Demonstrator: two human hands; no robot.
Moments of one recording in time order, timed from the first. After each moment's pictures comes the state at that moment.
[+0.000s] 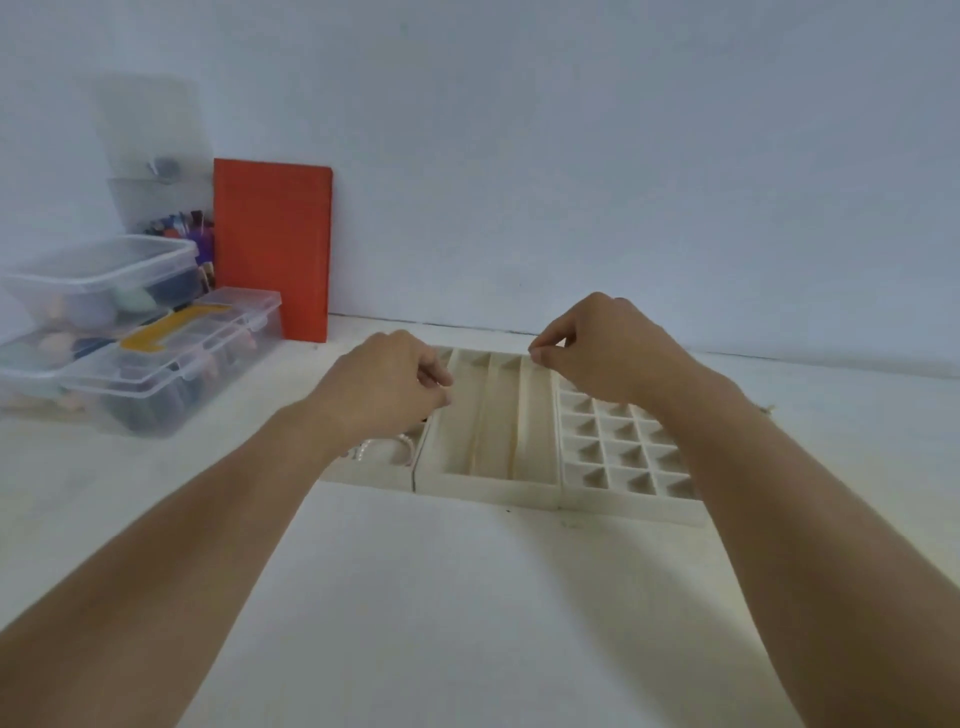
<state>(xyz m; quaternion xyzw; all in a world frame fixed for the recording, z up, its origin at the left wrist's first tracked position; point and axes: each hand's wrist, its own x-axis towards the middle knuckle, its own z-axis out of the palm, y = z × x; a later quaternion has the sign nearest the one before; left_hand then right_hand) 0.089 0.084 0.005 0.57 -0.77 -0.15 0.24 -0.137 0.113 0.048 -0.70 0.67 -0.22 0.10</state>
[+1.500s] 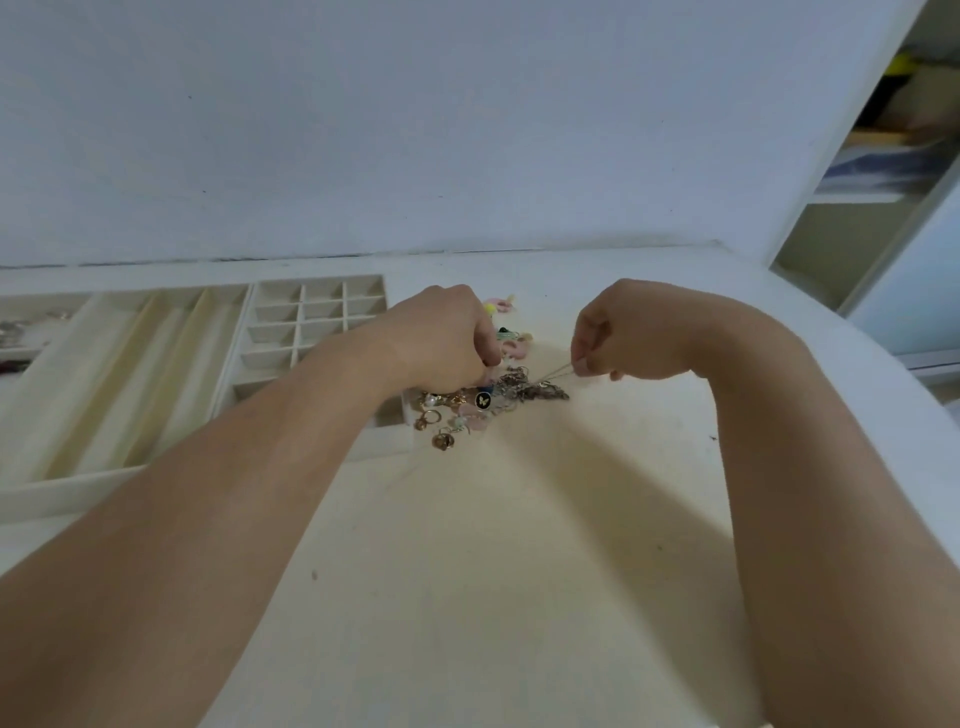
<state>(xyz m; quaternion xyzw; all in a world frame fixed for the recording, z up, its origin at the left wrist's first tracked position) -0.213 0.107 -0.026 0.38 -0.90 -0.20 0.06 -0.393 0.210 0.007 -0.58 0.80 -0.04 0.16</state>
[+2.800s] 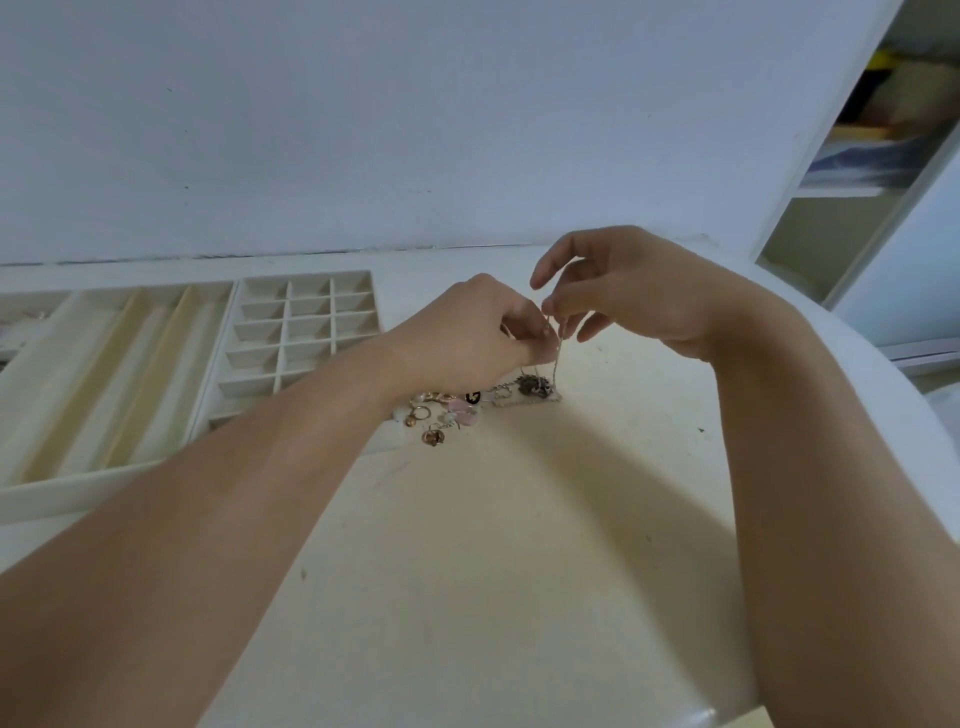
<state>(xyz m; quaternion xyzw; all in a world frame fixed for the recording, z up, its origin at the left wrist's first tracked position) -0.230 0.127 -0.028 0.27 -0.89 -0.34 0.16 -0.387 0.215 0.017 -0.58 0.68 -0.34 0.29</state>
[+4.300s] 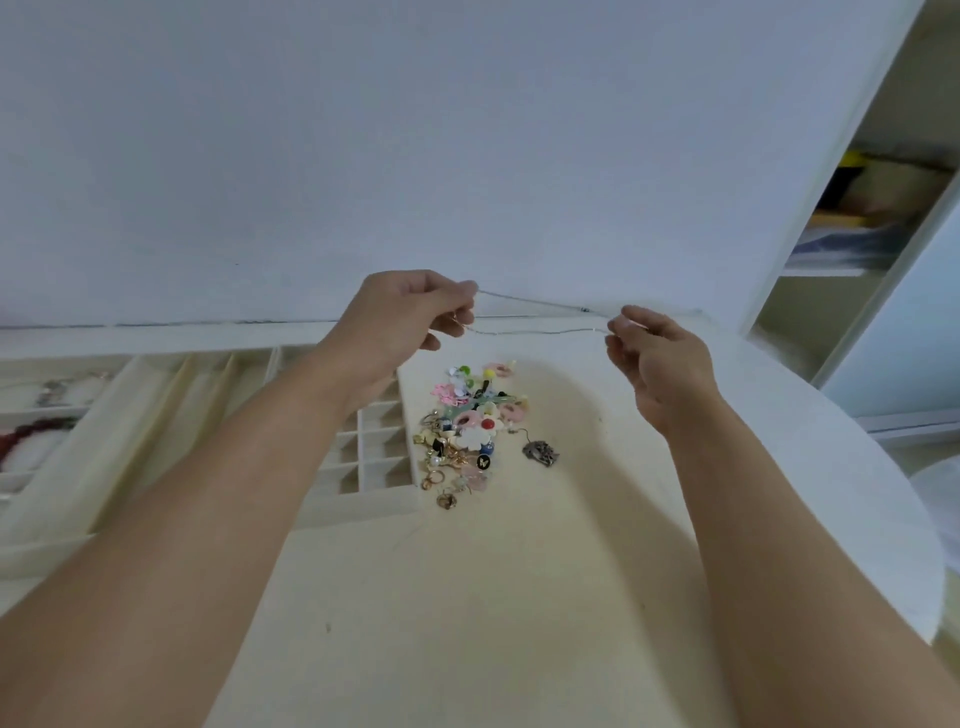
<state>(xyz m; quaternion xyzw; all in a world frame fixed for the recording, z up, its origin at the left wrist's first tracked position) -0.186 0.093 0.019 0.32 -0.69 -0.53 0.38 -0.433 0.181 -0.026 -0.22 0.54 -0.76 0.28</state>
